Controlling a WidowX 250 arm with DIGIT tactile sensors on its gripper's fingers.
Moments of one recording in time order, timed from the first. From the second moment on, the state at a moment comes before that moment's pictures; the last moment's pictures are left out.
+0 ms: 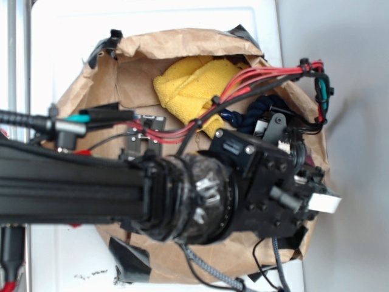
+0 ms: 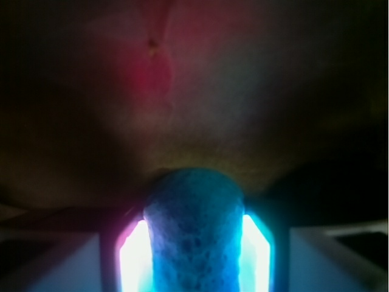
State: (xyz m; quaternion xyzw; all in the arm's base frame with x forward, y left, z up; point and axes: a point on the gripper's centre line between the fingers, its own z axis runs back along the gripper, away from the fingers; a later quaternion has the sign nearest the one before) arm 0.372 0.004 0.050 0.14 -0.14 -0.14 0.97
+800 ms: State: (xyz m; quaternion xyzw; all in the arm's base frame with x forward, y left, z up) arm 0.310 0.010 0.125 0.09 -0.06 -0.02 0.99
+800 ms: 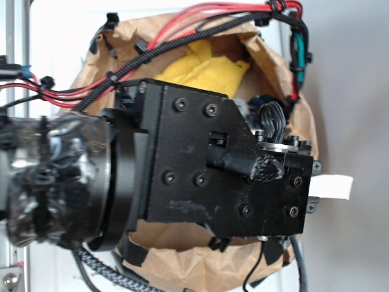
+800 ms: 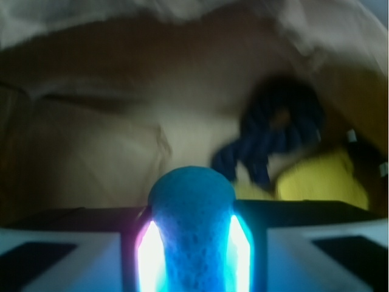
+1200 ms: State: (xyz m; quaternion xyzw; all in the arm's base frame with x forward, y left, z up) arm 0.285 0.045 0.159 0.04 -0.04 0.03 1.00
